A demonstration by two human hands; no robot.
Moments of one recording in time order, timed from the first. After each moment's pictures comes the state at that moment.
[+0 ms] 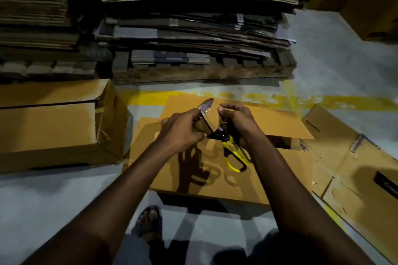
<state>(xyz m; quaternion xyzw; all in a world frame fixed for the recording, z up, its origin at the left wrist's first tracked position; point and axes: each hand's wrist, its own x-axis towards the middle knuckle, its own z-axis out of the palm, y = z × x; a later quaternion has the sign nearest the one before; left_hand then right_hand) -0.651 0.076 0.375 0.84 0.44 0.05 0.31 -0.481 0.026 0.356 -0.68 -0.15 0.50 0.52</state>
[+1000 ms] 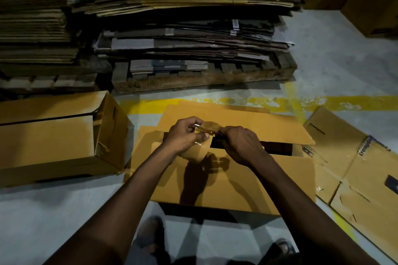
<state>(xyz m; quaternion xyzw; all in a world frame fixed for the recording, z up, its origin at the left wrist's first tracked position) -0.622 0.083 0.367 0.67 0.48 0.11 0.56 -0.459 -0.009 0.354 -0.74 -0.65 0.16 0.05</state>
